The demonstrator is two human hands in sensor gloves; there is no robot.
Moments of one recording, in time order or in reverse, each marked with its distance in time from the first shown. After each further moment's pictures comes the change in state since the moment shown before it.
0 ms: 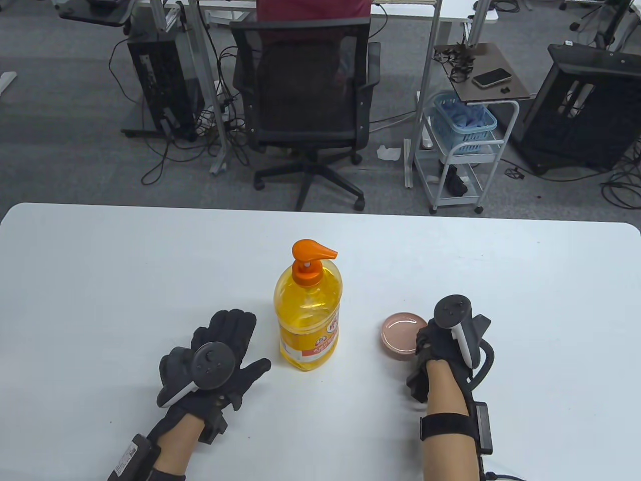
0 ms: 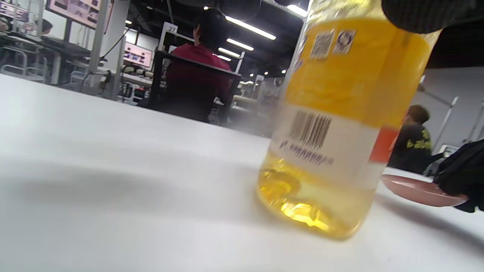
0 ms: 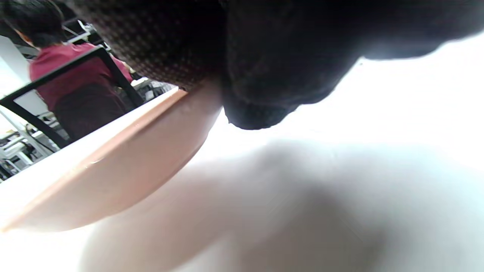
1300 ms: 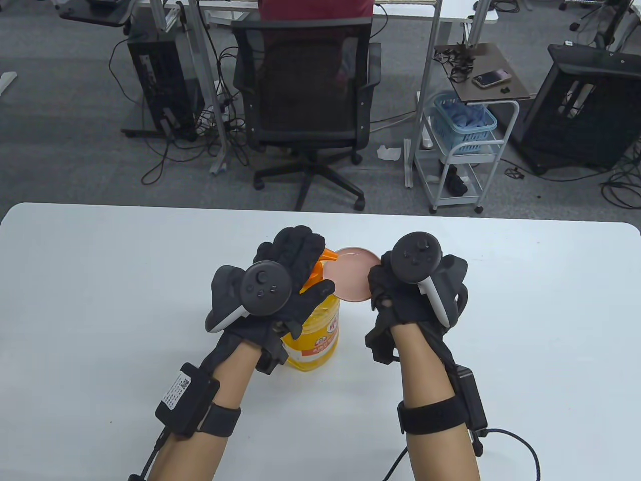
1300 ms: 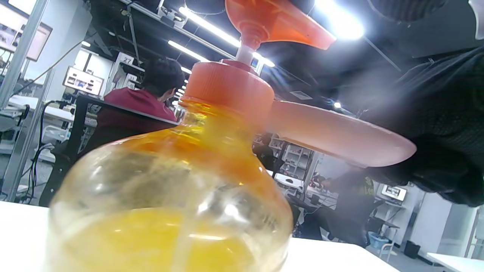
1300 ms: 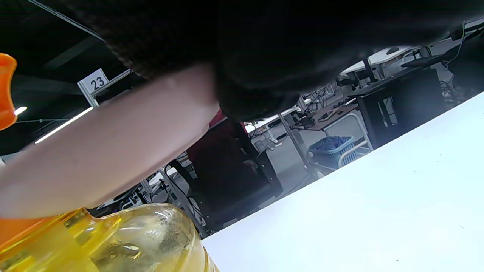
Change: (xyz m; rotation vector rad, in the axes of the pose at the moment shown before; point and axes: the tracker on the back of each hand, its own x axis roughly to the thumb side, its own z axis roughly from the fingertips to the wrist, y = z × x) left_hand 0.112 0.105 -0.084 0.135 -0.133 0.056; right_hand 0.151 -0.121 0.091 -0.110 -0.344 -0.098
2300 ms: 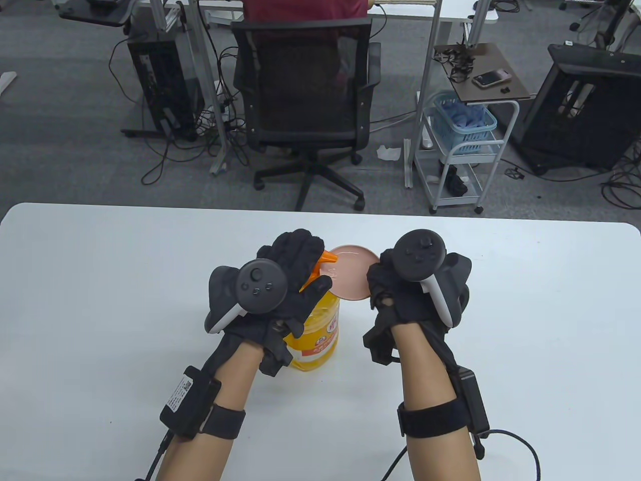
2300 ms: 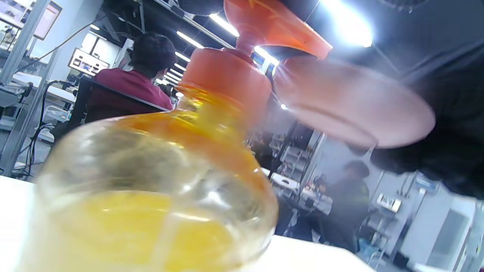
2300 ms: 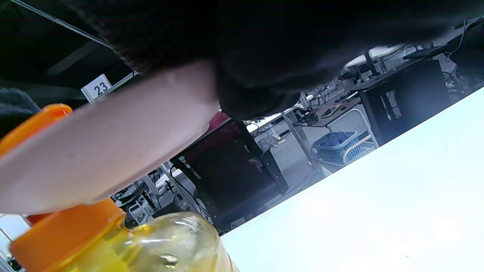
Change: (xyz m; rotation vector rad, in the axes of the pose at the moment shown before) left_hand -0.006 -0.003 0.001 -0.034 0.020 0.062; right_hand 0.007 -0.013 0.005 0.011 0.000 -0.050
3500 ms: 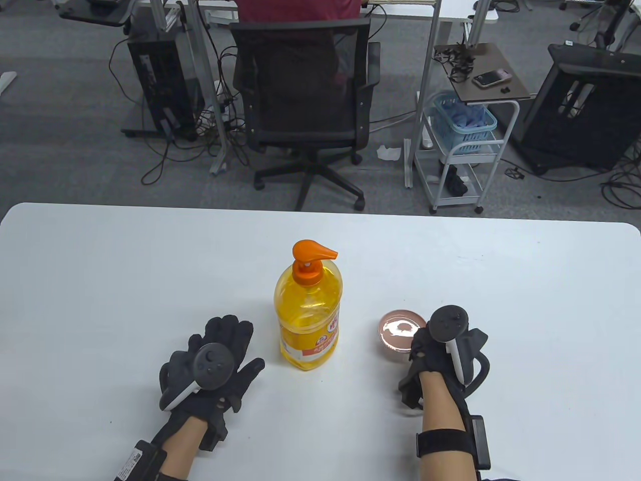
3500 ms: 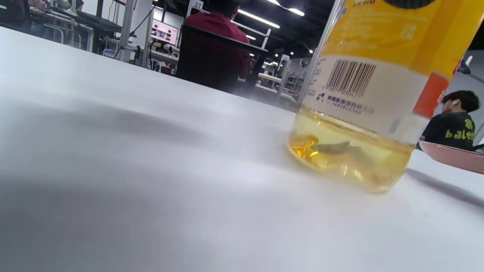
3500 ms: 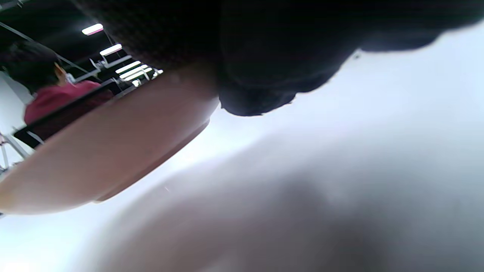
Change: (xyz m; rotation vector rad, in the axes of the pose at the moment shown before) left_hand -0.130 -0.114 0.119 -0.197 0.250 -0.135; right_hand -0.199 0.134 -0.005 -0.019 0.374 0.140
